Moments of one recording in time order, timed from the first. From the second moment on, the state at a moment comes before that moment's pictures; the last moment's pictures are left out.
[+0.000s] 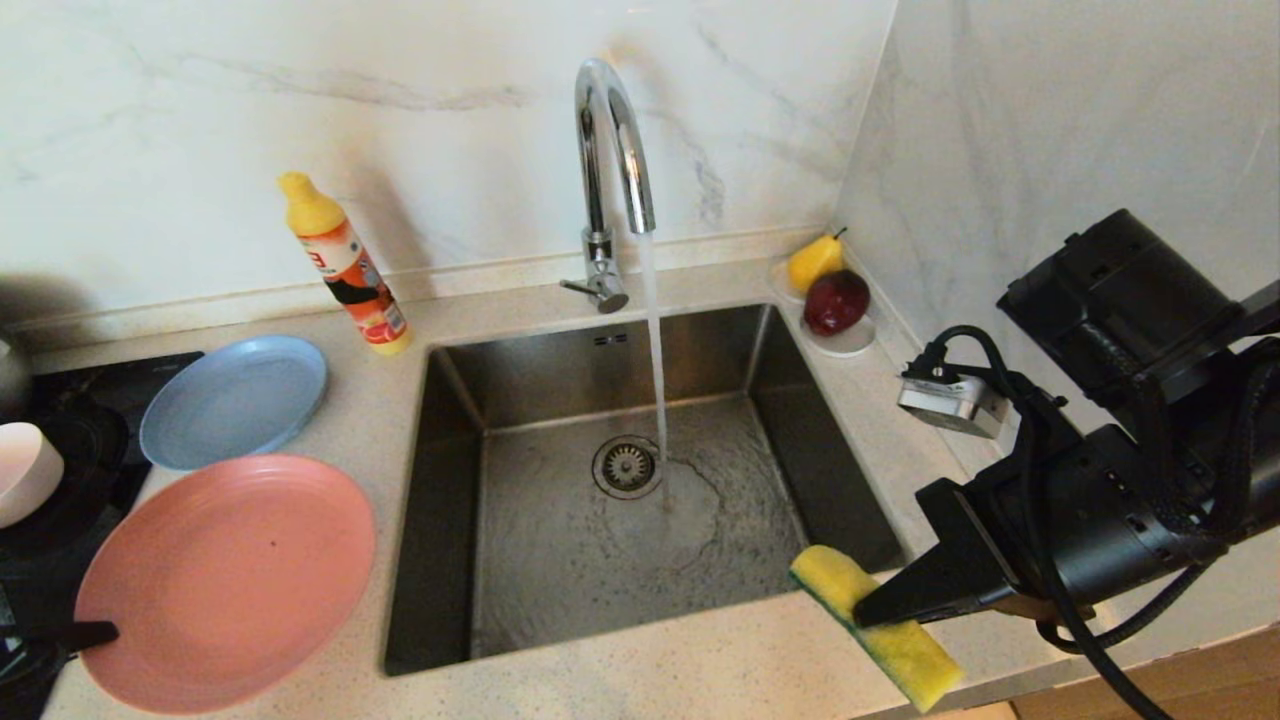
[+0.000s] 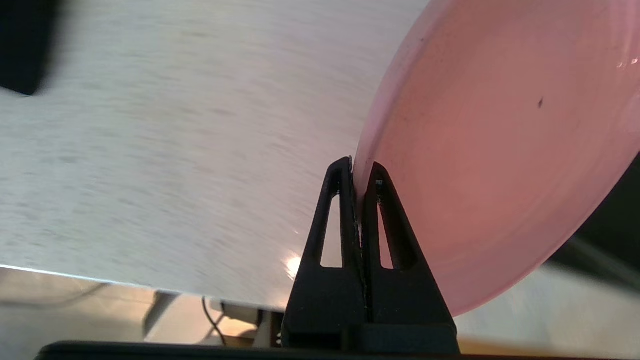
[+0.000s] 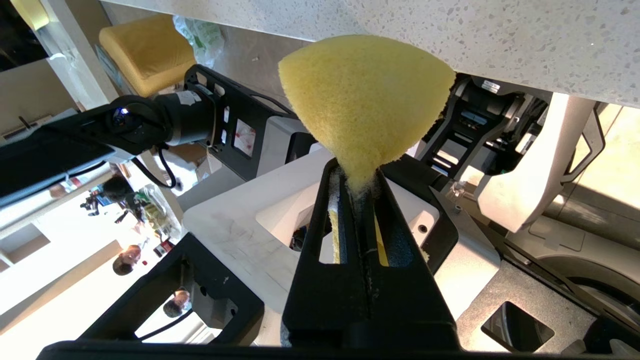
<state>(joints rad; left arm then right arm) 0.74 1.34 -0.65 0.23 -0.55 -0.07 0.61 1.58 -1.38 0.75 0.44 0.56</state>
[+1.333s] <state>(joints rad) -0.16 1.58 -1.06 0.24 -0.13 -0.42 0.61 1.57 -1.41 0.75 0.44 0.56</state>
